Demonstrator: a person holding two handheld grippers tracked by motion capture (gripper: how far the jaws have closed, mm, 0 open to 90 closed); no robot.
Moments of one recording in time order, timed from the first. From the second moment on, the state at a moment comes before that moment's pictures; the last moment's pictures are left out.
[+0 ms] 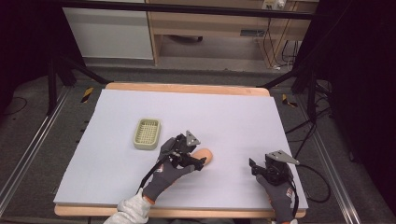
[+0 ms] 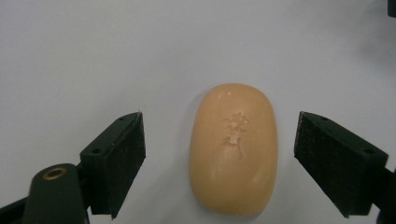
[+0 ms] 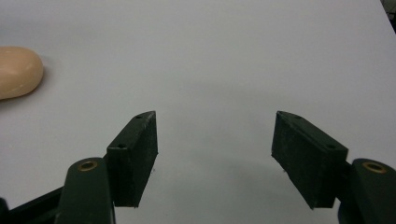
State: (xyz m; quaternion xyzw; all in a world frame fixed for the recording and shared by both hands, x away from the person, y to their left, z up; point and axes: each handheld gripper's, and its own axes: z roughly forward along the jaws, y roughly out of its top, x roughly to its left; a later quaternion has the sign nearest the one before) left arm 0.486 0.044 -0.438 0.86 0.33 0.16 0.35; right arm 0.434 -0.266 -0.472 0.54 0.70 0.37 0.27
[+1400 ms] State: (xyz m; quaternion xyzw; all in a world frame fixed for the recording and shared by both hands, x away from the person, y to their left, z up) left arm 0.501 0.022 -0.469 0.89 0.32 0.13 0.29; right arm 0.434 -0.265 -0.473 0.54 0.70 0.37 0.27
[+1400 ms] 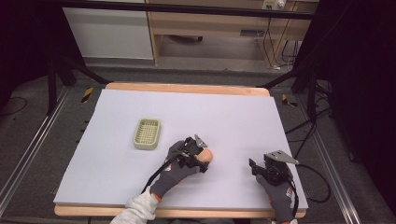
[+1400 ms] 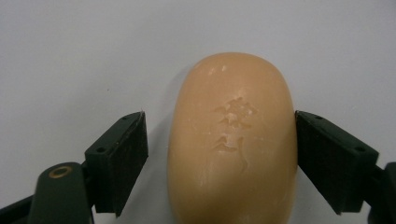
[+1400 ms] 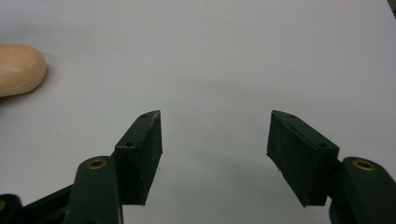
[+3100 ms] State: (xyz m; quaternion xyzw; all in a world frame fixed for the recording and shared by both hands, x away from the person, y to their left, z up) left arm 0.496 0.035 -0.446 0.89 0.30 0.12 0.30; right arm 0.434 -0.266 -0.472 0.54 0.70 0.37 0.27
